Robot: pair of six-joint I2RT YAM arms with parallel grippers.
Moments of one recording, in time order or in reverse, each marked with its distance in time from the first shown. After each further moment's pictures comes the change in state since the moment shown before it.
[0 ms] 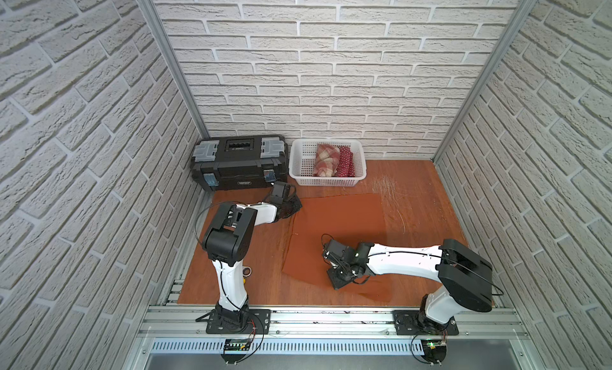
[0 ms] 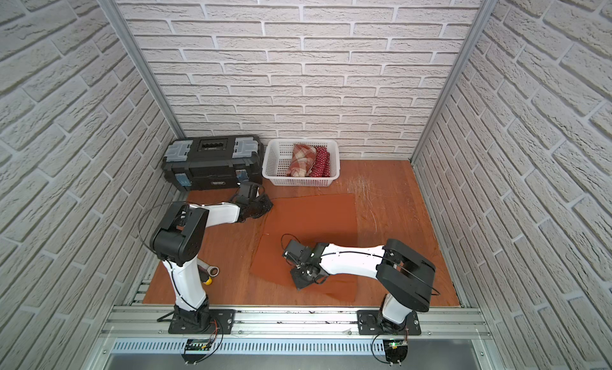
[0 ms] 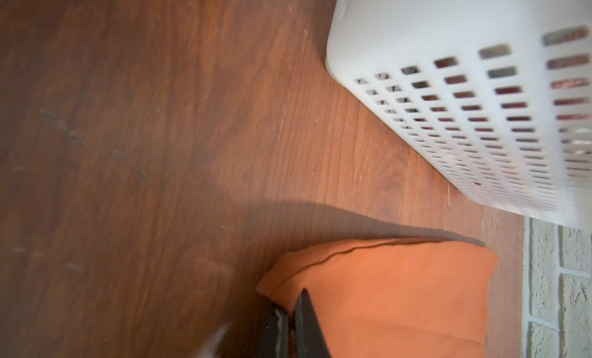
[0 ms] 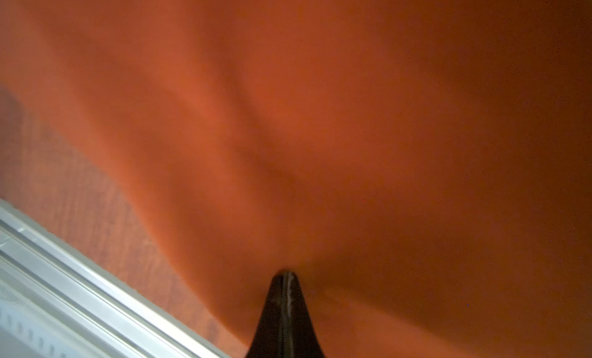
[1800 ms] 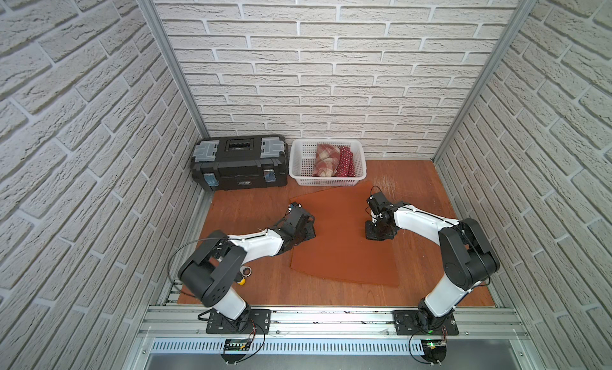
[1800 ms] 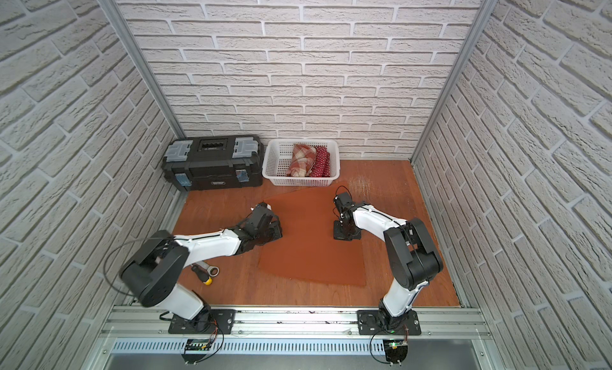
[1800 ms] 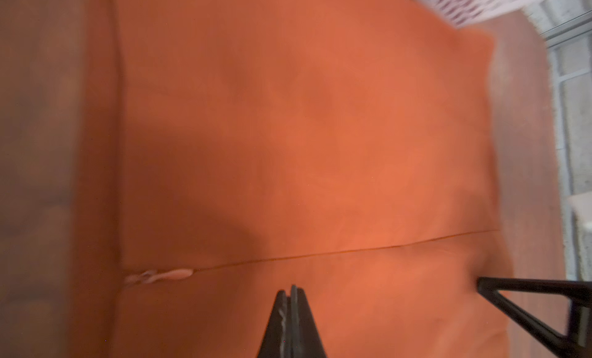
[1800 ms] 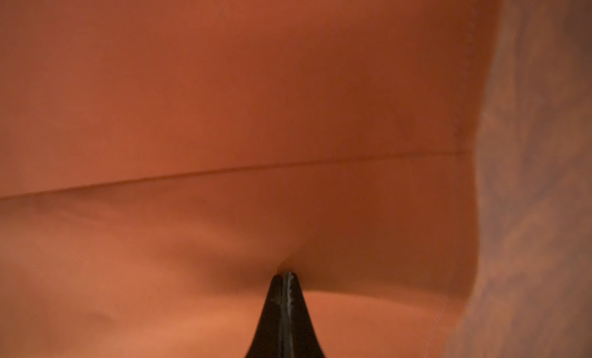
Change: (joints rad) left arm -0.330 -0.455 -0.320 -0.108 -0.243 -0.006; right arm -0.757 0.018 0.143 -0.185 0.116 -0.211
